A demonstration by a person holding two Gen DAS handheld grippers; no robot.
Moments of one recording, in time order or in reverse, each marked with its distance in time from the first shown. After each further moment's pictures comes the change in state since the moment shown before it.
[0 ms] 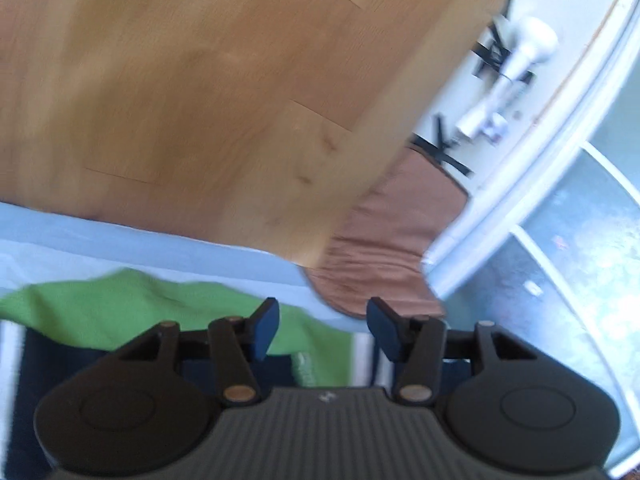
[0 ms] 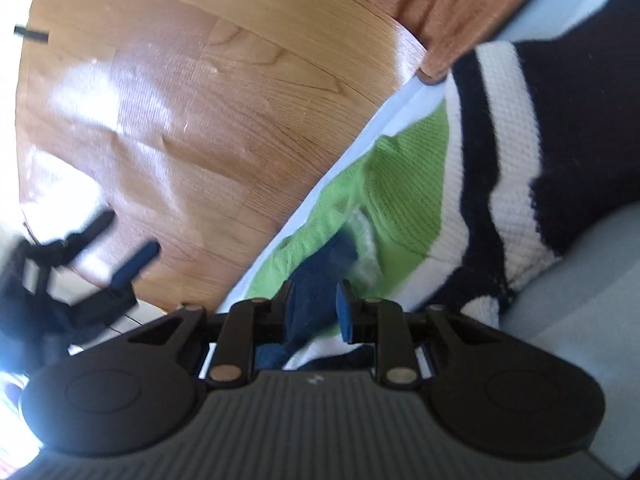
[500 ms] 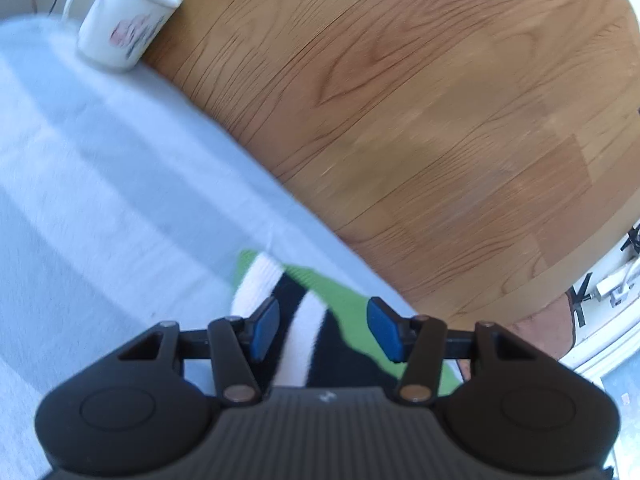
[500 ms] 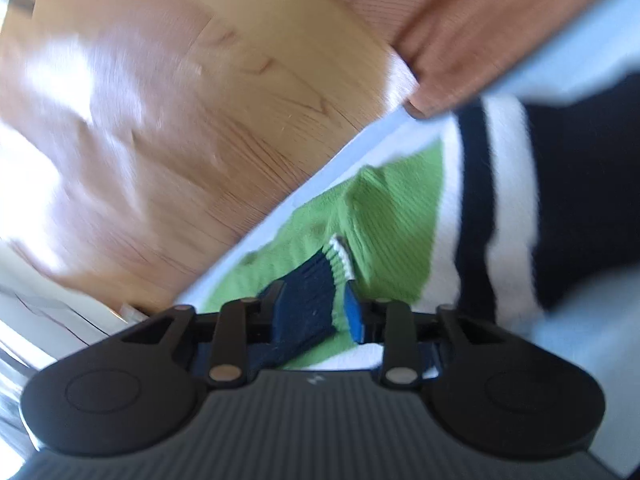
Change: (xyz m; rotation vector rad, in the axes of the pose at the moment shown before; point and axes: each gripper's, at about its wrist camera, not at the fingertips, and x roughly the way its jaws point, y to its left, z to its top) left arm -0.074 0.178 -0.076 -0.446 -0.240 0.213; right arm 0.013 0.028 0.023 -0.219 0.001 -0.250
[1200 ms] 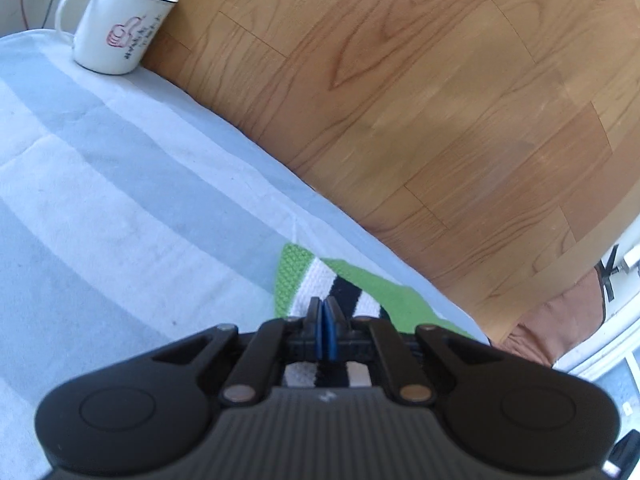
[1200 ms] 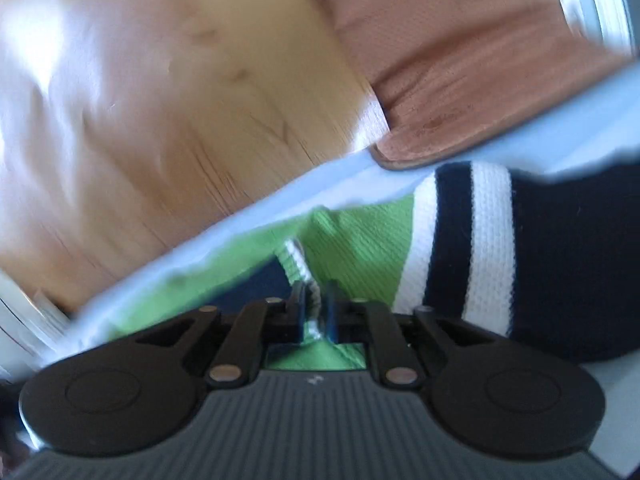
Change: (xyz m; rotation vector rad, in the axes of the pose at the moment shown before) left arm 0.010 -0.004 -0.007 0.097 -0.015 0.077; right arm 0.001 -0.026 0.010 0.018 -0.224 -0.128
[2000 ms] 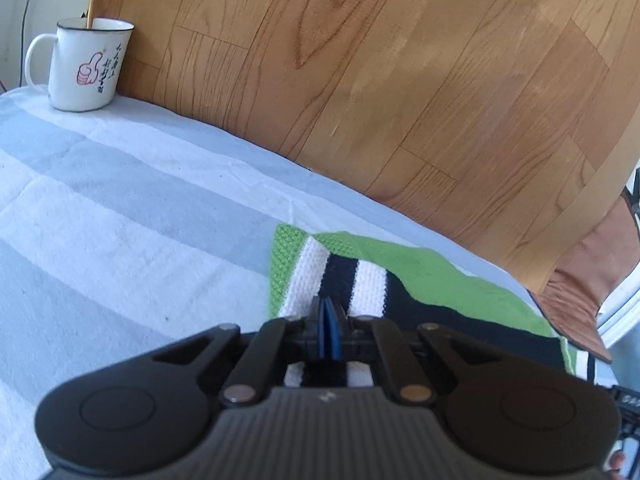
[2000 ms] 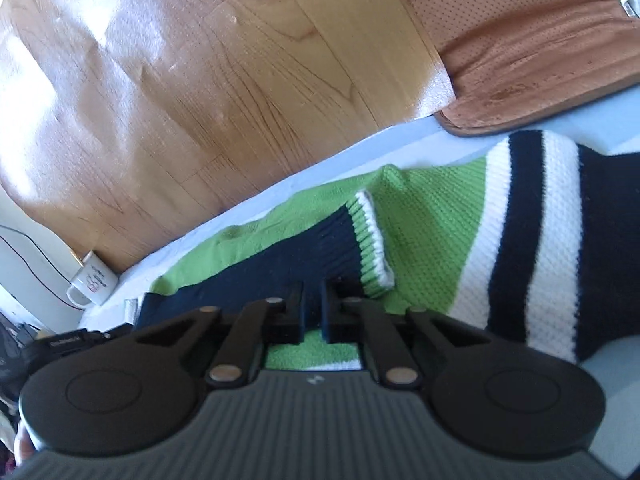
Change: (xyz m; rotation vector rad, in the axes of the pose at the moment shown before) left arm 0.008 -0.033 -0.011 0.207 0.043 0.116; right arm -0.011 0.015 -0.013 -0.107 0.182 0.140
